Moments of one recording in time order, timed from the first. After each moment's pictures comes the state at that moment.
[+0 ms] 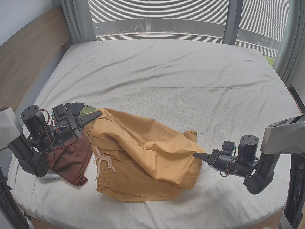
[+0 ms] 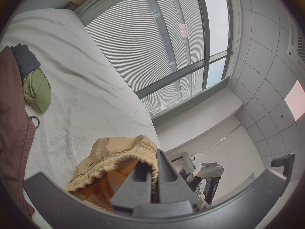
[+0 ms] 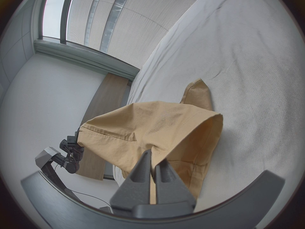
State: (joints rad) left arm -0.06 2.01 -0.58 -1.55 -0.86 -0.95; right arm 0.34 2.29 -0.46 -1.55 0.48 0.82
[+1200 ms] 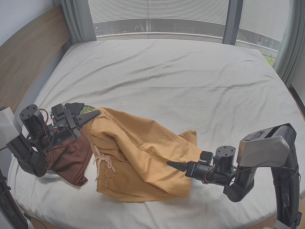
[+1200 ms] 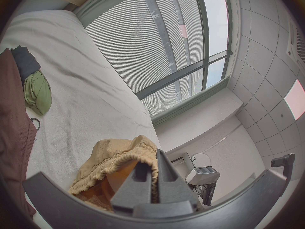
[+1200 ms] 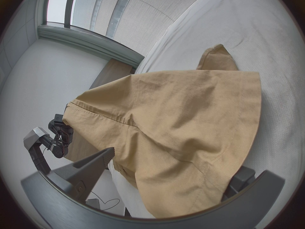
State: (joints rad) left arm -0.05 2.00 -0.58 -1.55 -0.86 -0.95; right arm 0.50 2.47 -0.61 -1.55 0.41 0.76
